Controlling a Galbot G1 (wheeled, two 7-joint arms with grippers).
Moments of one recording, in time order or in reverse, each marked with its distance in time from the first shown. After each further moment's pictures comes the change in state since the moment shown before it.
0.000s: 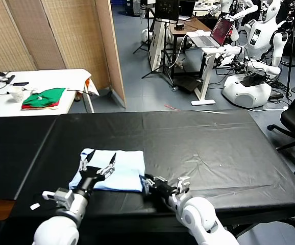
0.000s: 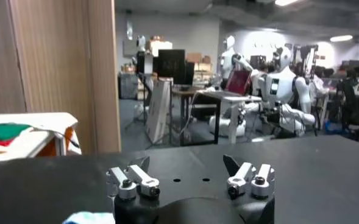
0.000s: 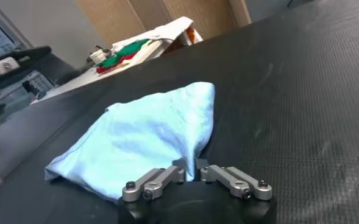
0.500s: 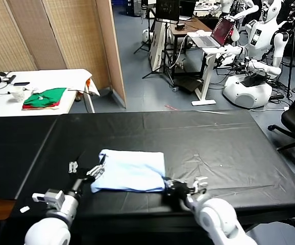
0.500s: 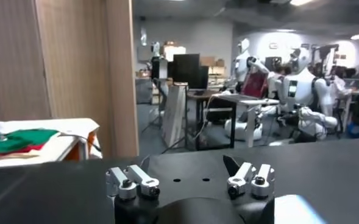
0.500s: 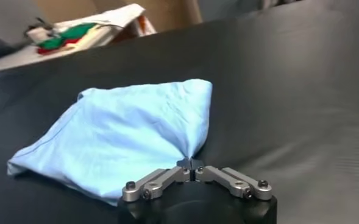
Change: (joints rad) left arm 0.026 0.026 -0.064 0.014 -0.053 0.016 -0.032; right arm -0.103 -0.093 0.157 0.161 -0.007 -0.154 0.100
